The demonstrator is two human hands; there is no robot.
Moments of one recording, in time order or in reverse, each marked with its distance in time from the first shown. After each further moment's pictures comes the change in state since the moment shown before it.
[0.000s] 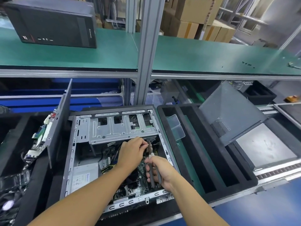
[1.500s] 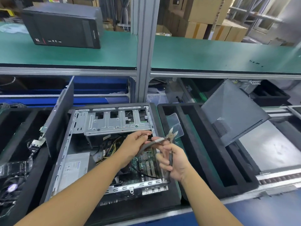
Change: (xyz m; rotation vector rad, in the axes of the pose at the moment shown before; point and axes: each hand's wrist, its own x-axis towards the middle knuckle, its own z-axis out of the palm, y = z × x) left_hand -0.002 0.068 -0.010 -0.802 -0.211 -0.433; right_hand -0.035 -0.029 -0.066 0.389 -0.446 -0.221
